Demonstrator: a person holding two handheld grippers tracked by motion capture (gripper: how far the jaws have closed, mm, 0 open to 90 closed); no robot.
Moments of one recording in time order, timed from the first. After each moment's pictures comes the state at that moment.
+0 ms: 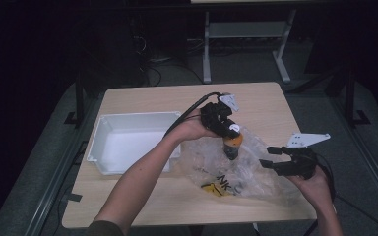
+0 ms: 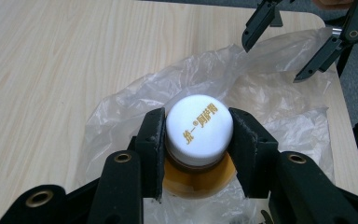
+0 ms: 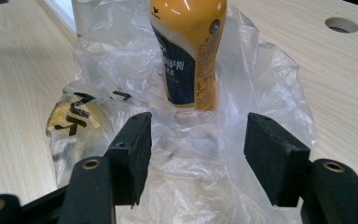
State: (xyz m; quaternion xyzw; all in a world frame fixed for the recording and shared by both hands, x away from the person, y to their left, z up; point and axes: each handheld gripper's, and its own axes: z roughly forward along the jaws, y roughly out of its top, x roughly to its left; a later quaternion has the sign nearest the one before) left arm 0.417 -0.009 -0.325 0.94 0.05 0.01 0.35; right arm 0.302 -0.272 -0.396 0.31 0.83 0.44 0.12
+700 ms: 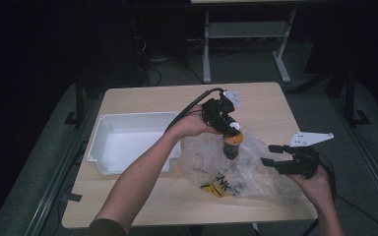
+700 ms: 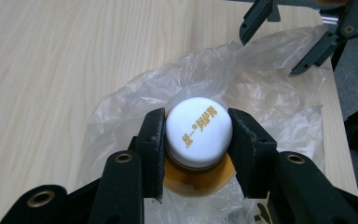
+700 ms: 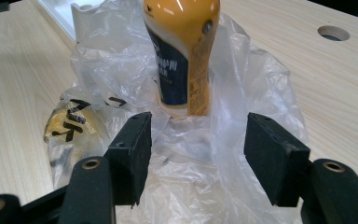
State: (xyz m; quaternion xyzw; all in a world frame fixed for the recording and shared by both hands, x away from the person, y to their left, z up) left arm 0.418 -0.015 -0.307 0.94 0.05 0.02 0.33; right arm 0.302 -0.276 -0.392 0.31 0.83 0.45 0.12
